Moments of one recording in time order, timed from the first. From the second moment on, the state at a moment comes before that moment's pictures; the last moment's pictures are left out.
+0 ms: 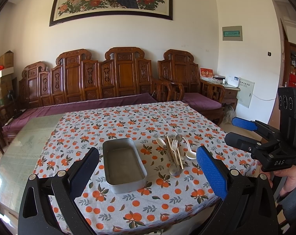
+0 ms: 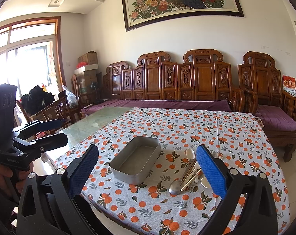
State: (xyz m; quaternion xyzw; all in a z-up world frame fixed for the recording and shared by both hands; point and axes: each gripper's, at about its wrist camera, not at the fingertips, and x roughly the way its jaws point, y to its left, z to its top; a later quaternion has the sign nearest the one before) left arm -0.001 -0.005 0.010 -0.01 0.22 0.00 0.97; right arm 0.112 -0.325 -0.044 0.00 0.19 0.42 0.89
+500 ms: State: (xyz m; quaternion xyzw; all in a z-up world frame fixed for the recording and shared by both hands) left arm 0.013 -0.002 -0.001 -0.01 0.25 -0.01 0.97; right arm 0.120 -0.326 -0.054 0.00 0.20 0.41 0.89
